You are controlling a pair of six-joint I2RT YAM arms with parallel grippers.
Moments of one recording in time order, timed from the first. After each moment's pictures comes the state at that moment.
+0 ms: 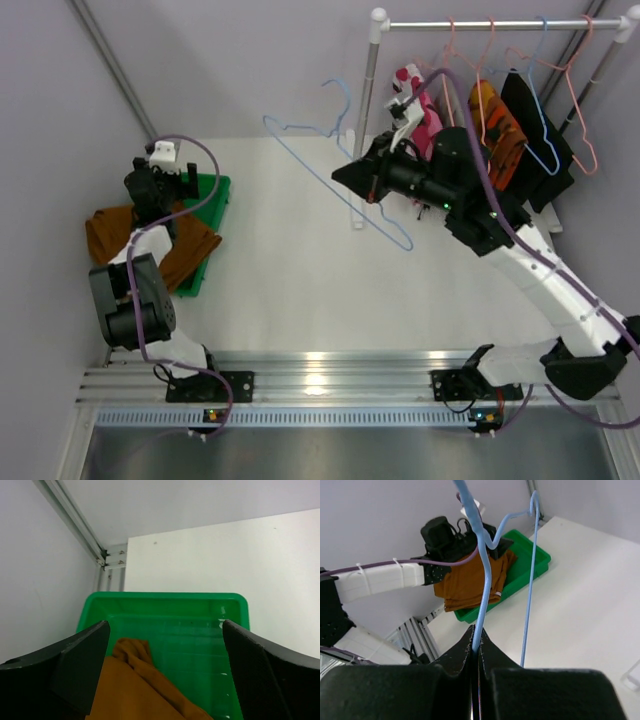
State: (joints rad) left arm 0.29 1.61 0.96 0.52 0.27 0.22; right arm 0.74 1.30 1.58 -0.35 -0.29 0.38
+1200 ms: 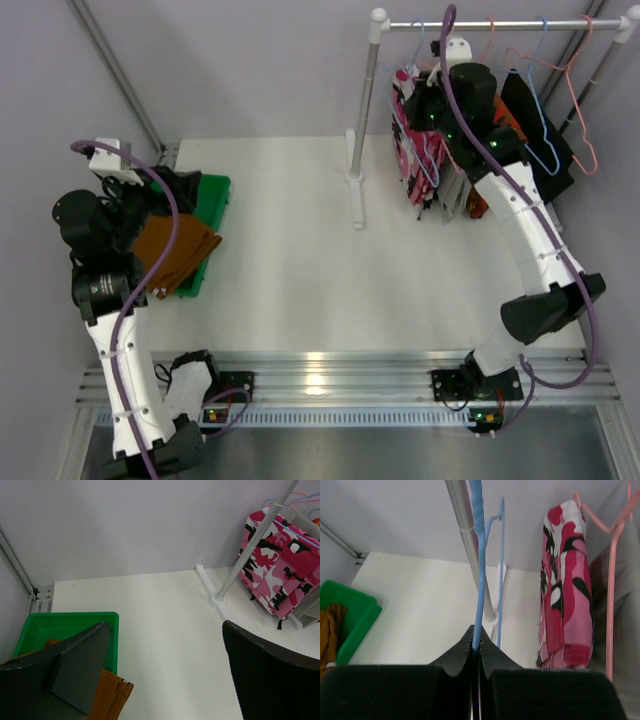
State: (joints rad) left arm 0.29 0.87 1.27 -0.38 0.55 -0.14; right arm 0.39 1.56 1.91 -0.59 0.06 0.19
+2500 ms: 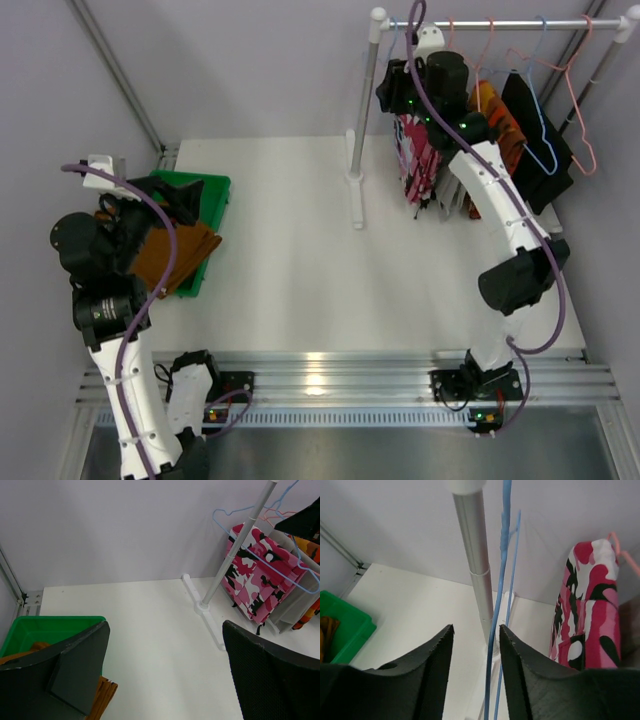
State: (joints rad) left arm 0.29 0.75 1.24 -0.38 0.56 -0.23; right arm 0.38 1.87 2.11 -0.41 -0.01 0.12
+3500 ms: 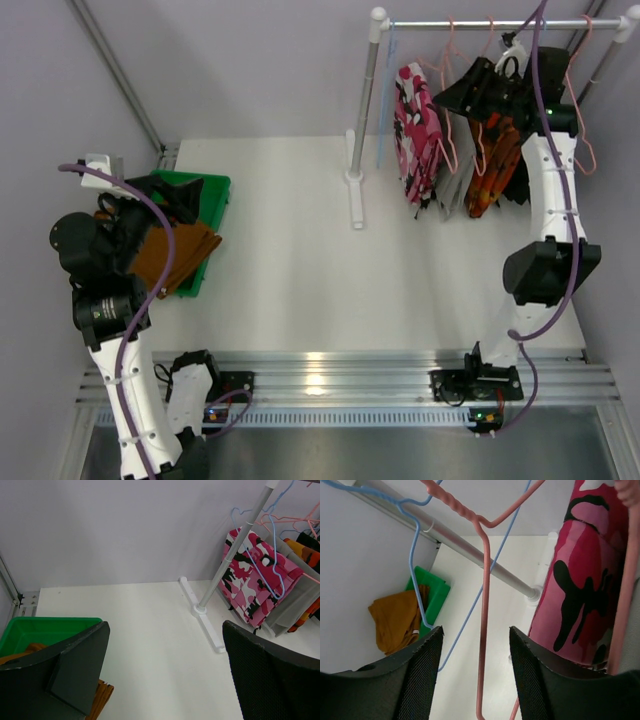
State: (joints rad) left arm 0.29 0.76 1.24 -0.37 0.56 -0.26; right arm -0.08 1.85 2.15 -0.66 -0.73 0.43
